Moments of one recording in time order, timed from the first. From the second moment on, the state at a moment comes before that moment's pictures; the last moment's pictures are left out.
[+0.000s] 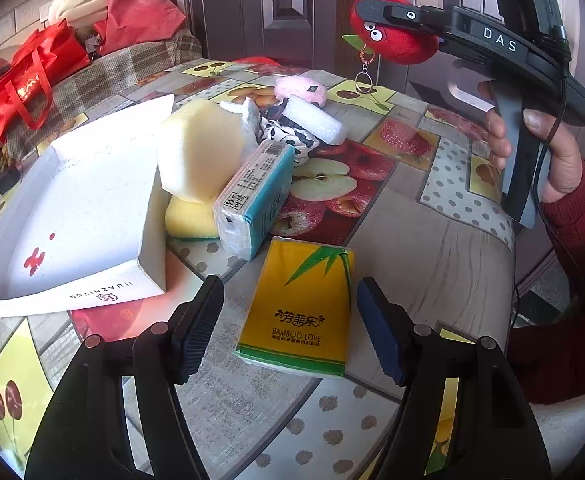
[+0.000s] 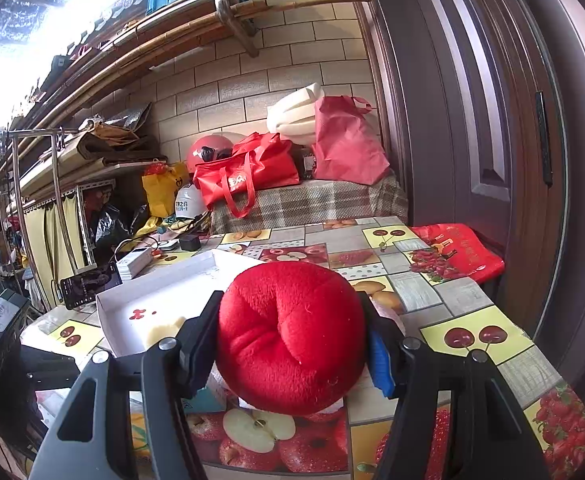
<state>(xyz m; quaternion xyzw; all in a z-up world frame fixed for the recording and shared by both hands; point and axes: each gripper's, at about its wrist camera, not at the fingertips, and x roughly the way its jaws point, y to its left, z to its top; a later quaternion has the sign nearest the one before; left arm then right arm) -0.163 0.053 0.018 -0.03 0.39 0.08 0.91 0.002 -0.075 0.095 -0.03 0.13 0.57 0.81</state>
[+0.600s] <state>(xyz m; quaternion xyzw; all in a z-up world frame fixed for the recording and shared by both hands) -0.191 0.076 0.051 -0.02 0.25 0.20 0.95 -0.017 -0.064 0.092 0.00 0.07 0.57 0.82</state>
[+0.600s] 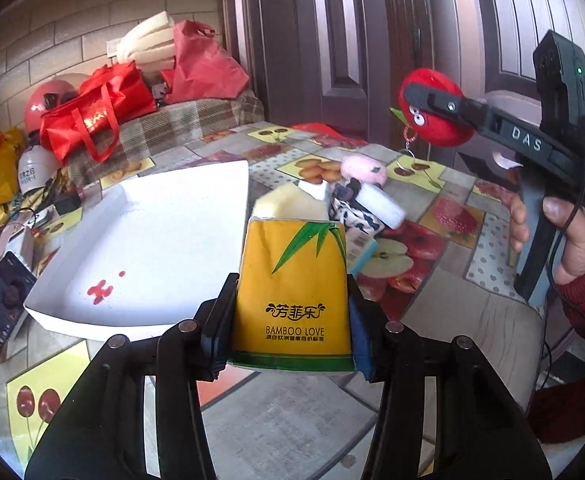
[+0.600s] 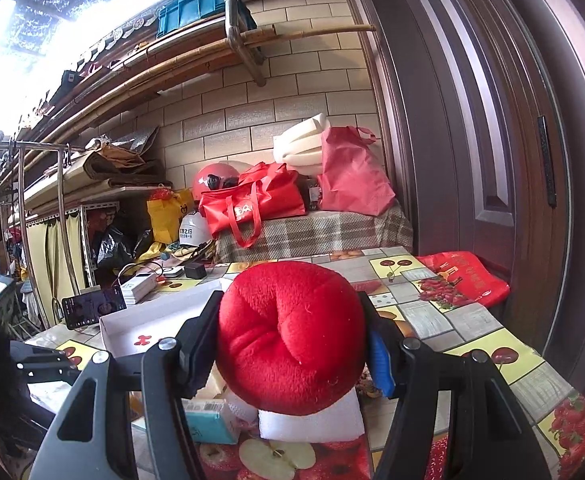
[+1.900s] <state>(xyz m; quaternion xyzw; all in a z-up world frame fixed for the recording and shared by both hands) -0.219 0.222 0.046 -0.10 0.15 0.43 0.88 -0.112 0.070 0.067 -0.07 0.14 0.64 0.76</state>
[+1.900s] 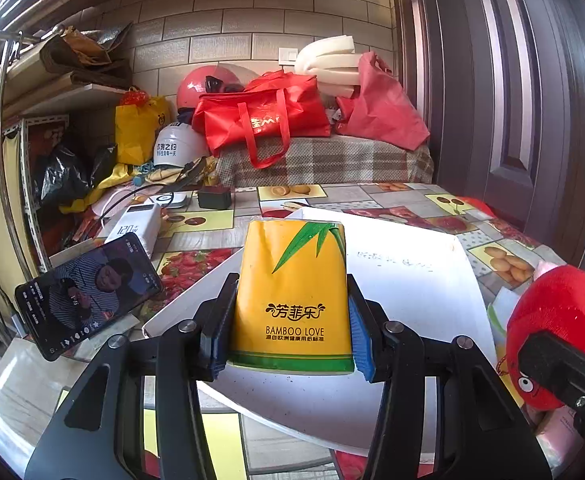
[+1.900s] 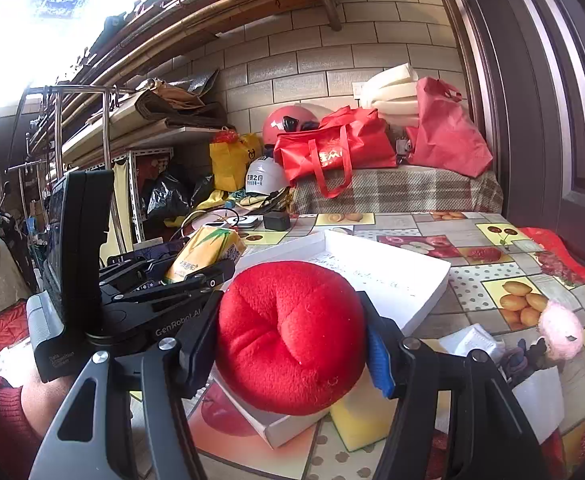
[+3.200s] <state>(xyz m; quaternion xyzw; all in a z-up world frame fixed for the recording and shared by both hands) -0.214 0.246 0.043 -0.12 0.17 0.51 0.83 -0.099 0.123 0.062 -0.09 0.17 0.56 0.81</state>
